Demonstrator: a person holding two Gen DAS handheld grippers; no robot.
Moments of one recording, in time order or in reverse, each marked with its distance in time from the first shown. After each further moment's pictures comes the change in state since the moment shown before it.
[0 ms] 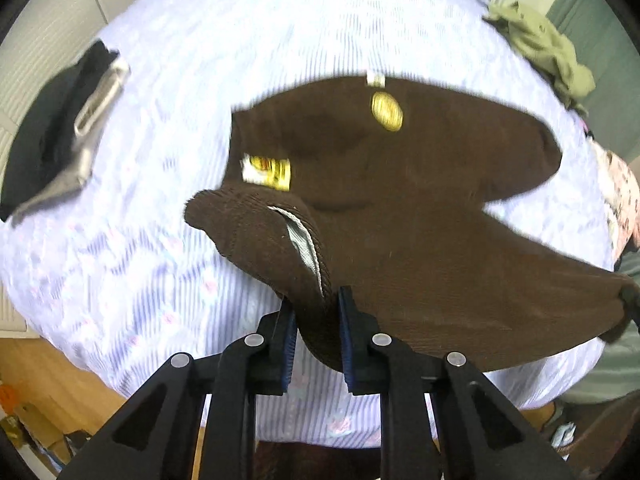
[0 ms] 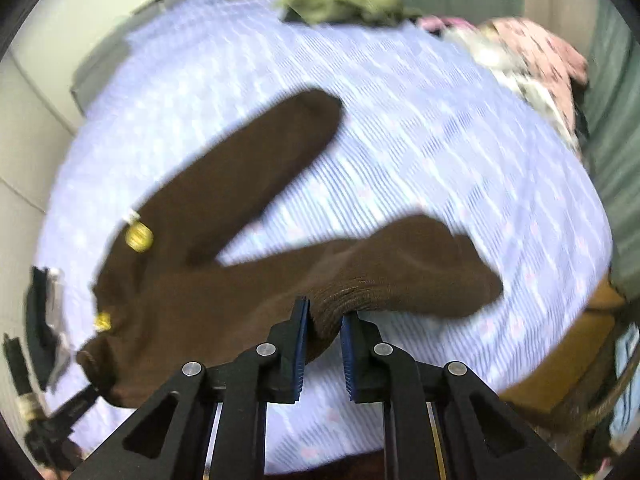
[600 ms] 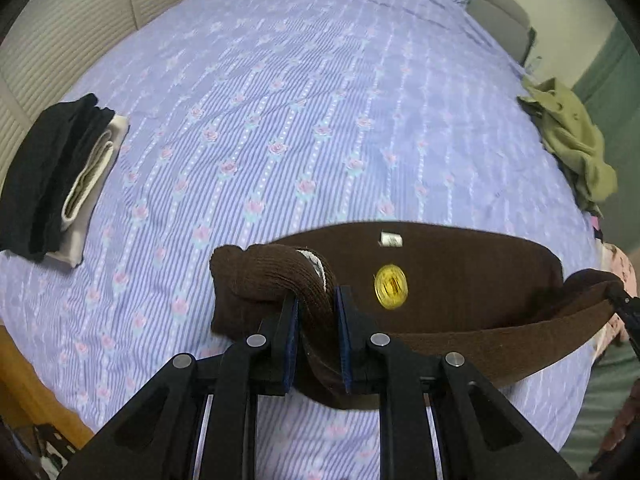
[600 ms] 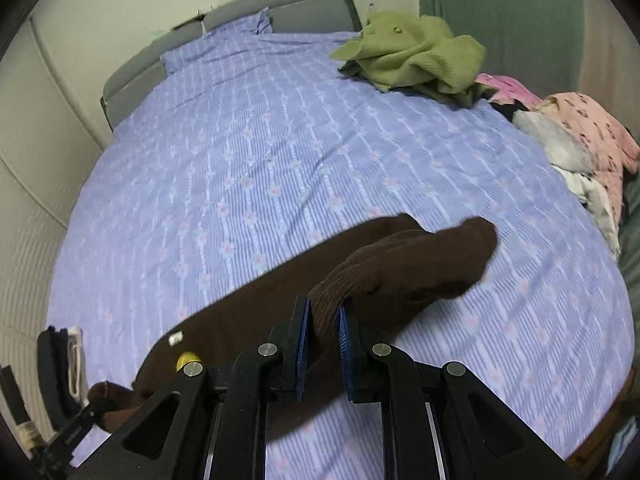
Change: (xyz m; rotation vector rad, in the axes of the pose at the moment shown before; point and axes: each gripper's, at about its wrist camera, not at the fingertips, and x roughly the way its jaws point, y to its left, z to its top) left arm 0.024 0.017 0.155 -0.164 -0.088 -0.002; right arm 0.086 0.099 0.166 -0.104 -0.063 0.027
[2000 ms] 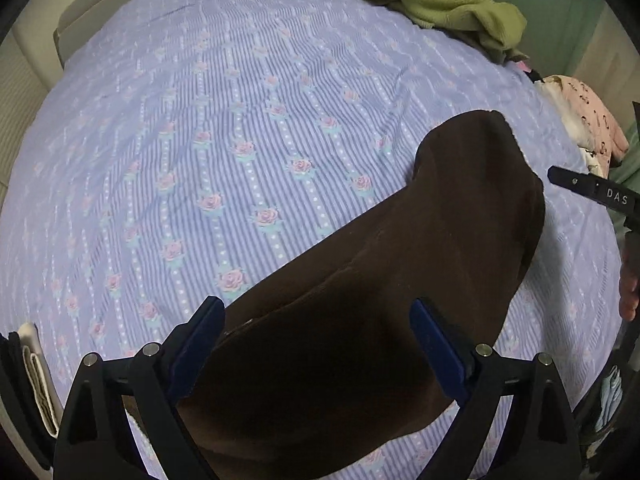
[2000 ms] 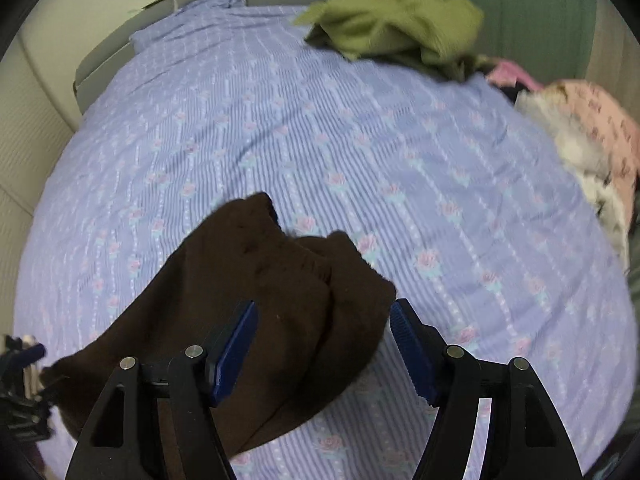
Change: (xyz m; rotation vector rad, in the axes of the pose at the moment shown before) left arm 0.067 -0.162 0.028 0.645 0.064 -0.092; right arm 0.102 -0.101 0.029 0.010 0.079 -0.005
